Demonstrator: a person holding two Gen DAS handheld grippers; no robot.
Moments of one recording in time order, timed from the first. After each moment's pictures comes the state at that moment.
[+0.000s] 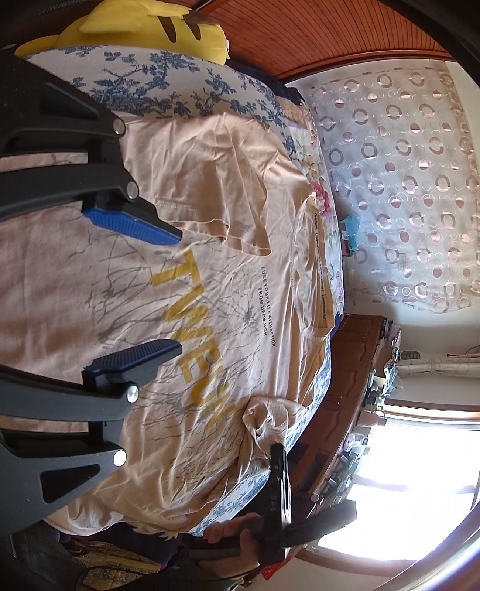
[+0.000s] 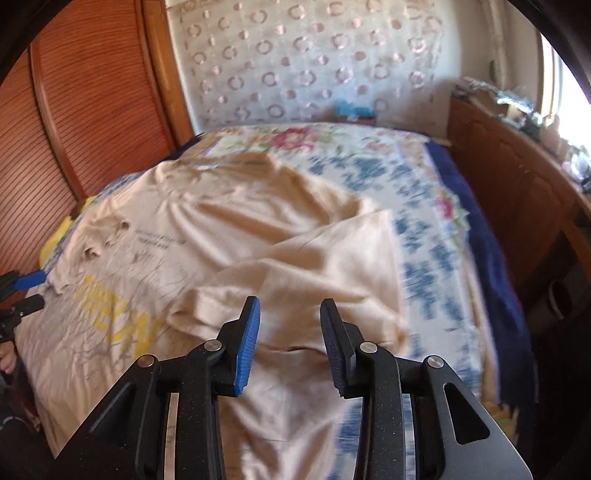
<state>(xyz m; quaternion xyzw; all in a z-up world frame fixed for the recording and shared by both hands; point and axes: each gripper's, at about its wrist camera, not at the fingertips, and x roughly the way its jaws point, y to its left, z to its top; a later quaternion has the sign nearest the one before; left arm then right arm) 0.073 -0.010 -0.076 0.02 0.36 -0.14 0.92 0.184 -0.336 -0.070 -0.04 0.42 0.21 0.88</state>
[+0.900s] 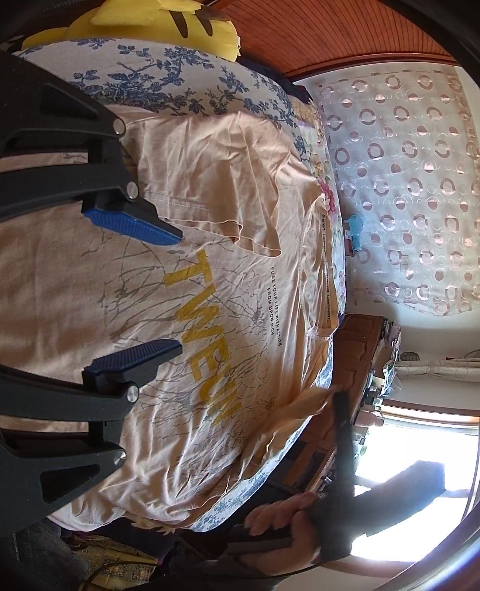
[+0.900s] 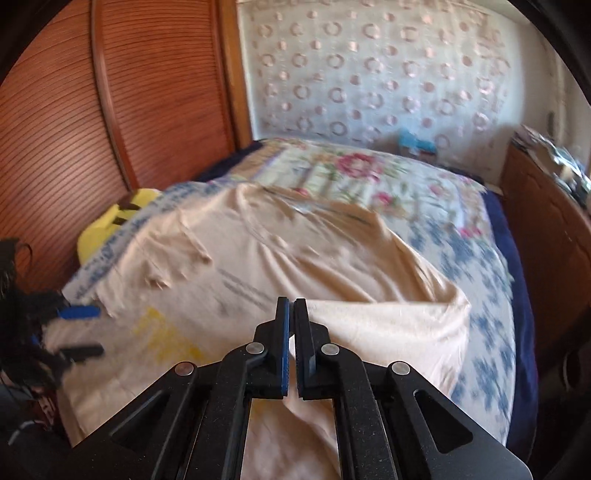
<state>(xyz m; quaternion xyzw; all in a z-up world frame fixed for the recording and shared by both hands) 0.065 -0.004 -0.082 0.00 0.36 -0.15 0.92 0.201 -0.223 -0.011 -0.09 0.37 0.31 0.87</state>
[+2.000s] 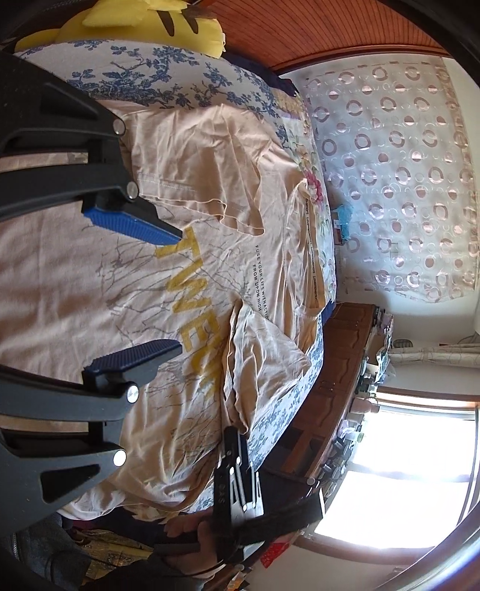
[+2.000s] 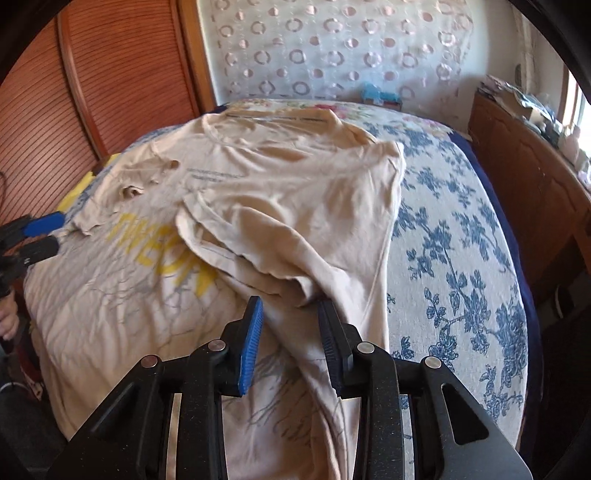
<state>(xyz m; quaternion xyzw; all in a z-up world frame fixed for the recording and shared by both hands) 0.053 -0.024 -0.065 0.01 0.34 -0.16 0.92 0.131 -0.301 -0.087 -0.07 0.44 0.22 0.87</state>
